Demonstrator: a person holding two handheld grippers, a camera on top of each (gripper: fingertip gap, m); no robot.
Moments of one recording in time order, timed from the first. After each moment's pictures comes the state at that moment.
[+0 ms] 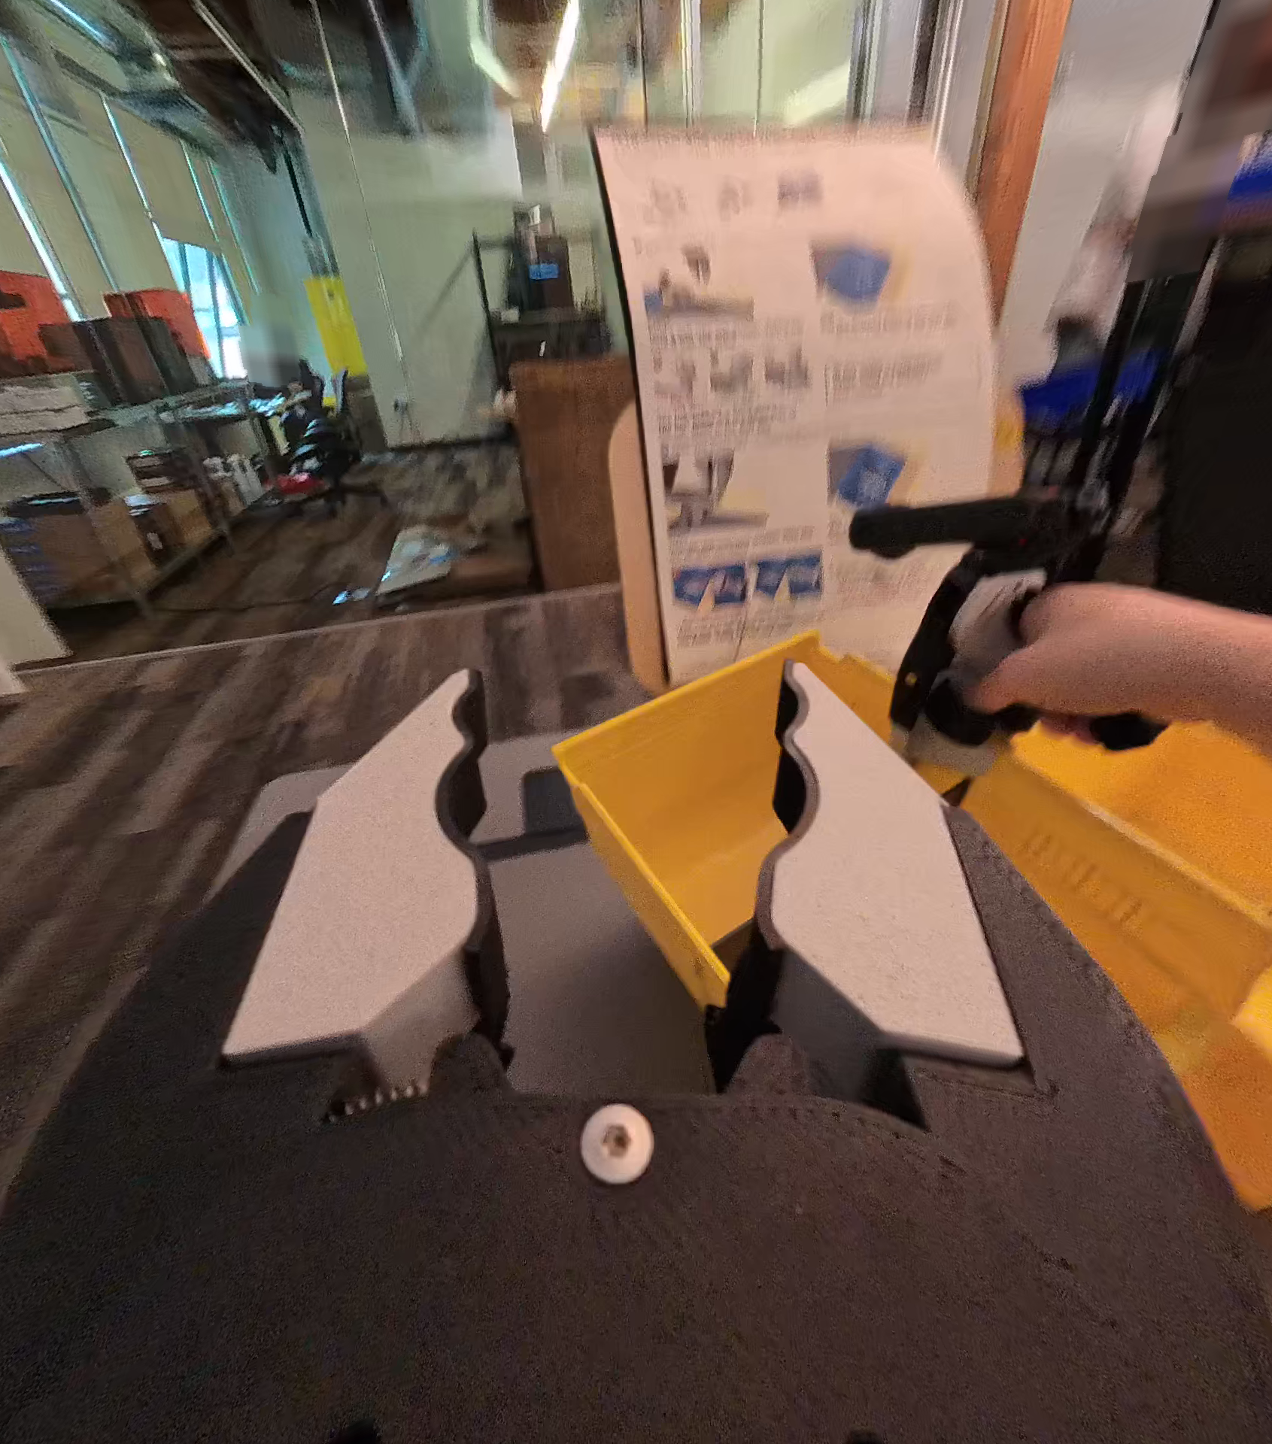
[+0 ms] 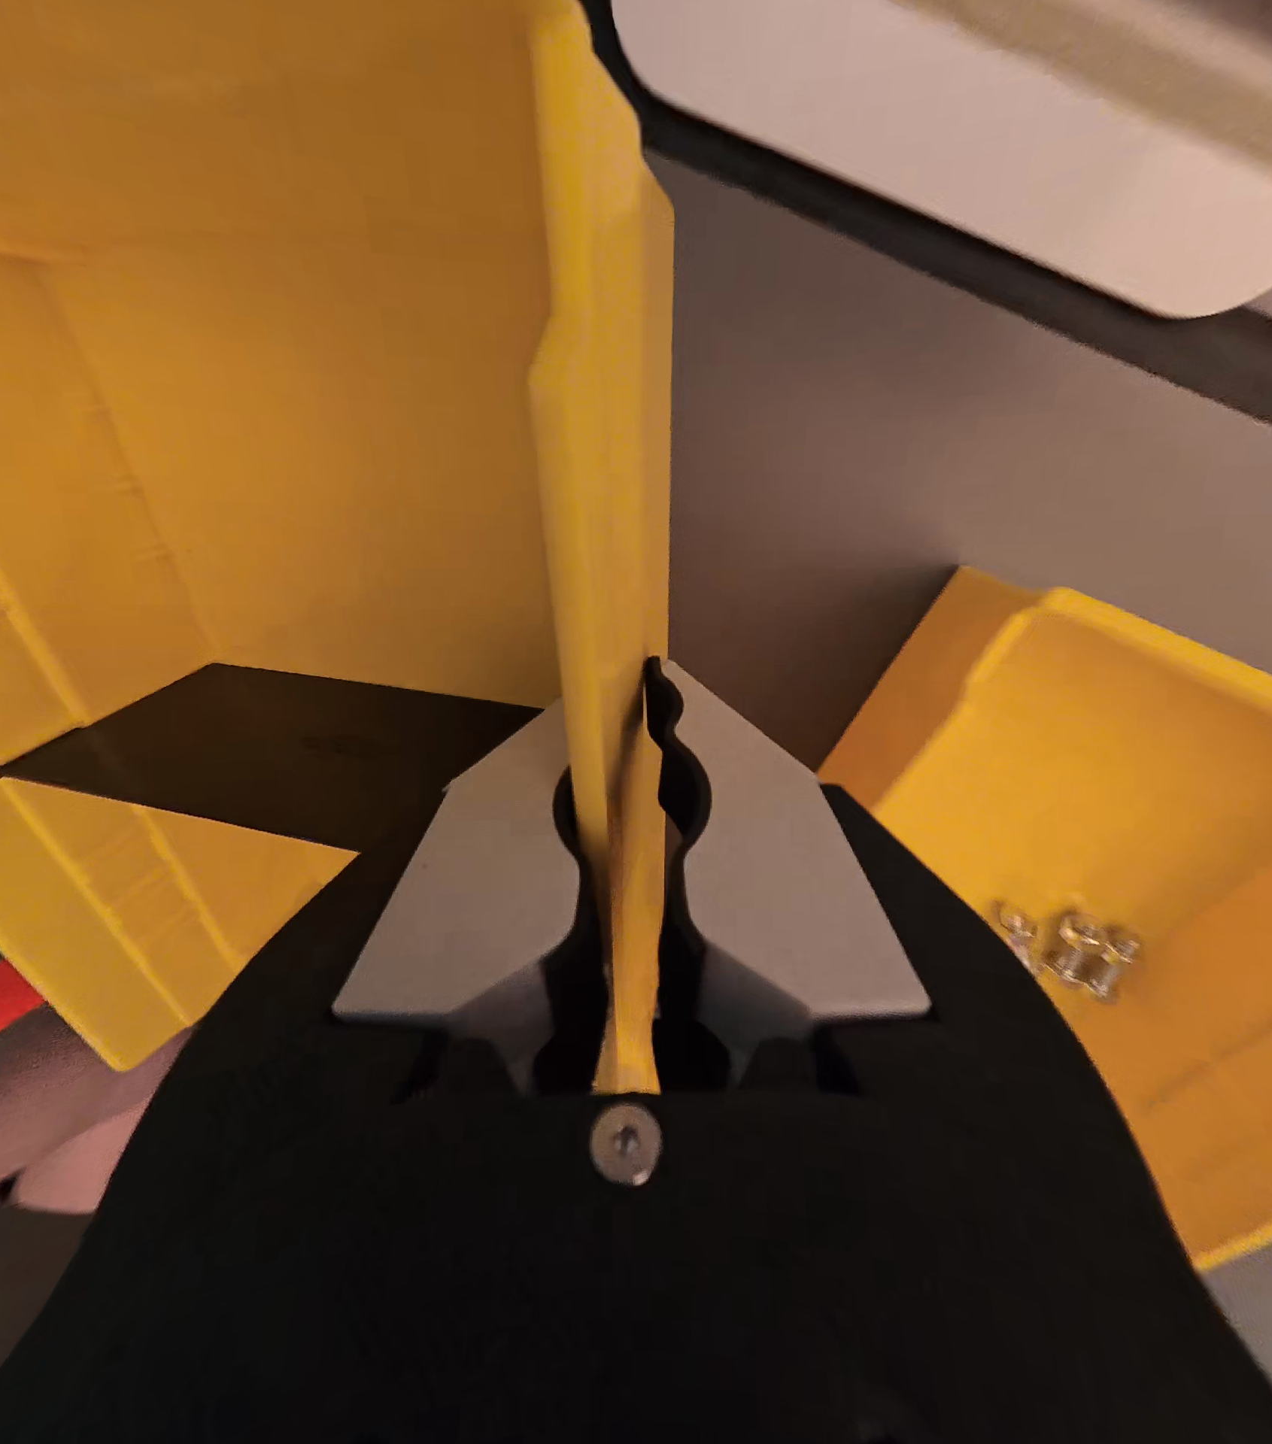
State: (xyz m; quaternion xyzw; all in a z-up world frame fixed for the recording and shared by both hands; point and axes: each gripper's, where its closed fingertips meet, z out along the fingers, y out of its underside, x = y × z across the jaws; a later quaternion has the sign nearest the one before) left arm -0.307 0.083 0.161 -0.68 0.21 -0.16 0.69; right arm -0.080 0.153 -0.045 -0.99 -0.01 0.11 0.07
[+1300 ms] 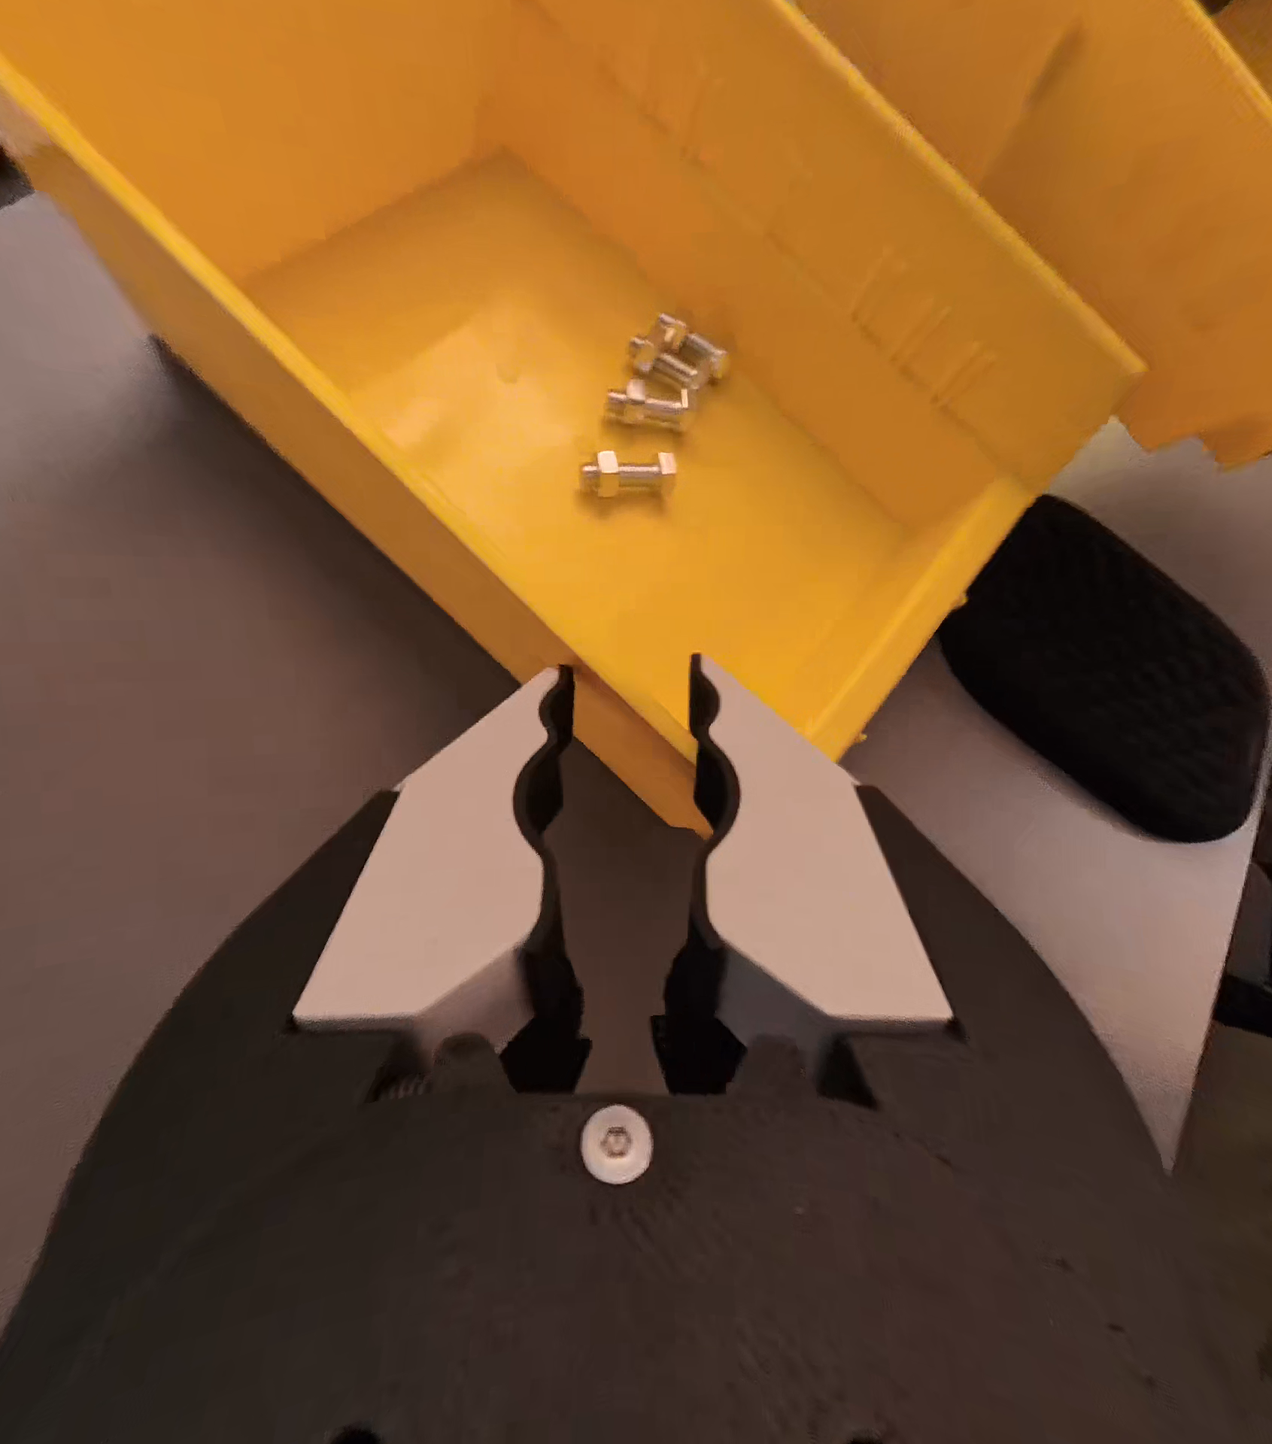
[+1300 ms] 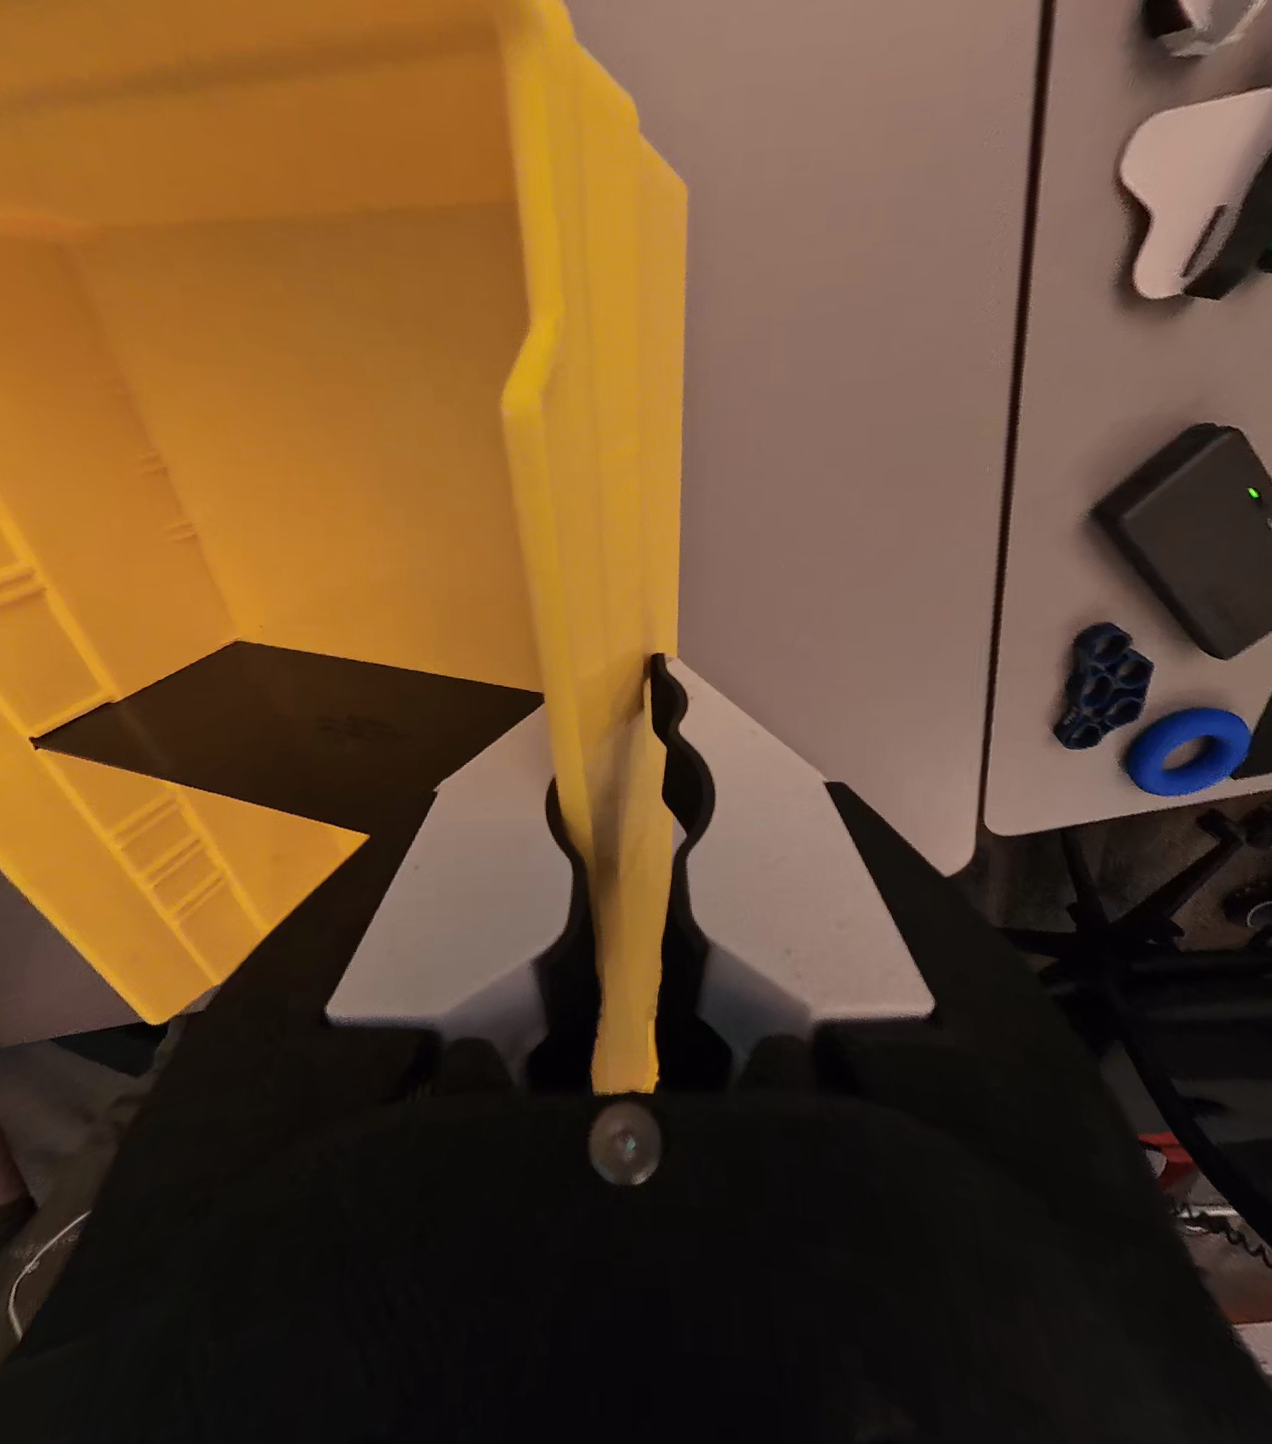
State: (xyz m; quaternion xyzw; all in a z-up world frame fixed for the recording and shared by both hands) left arm -0.053 -0.018 -0.088 -0.76 0.51 -0.33 0.24; right arm 0.356 -0.161 -0.022 -0.96 0.29 0.00 -0.01
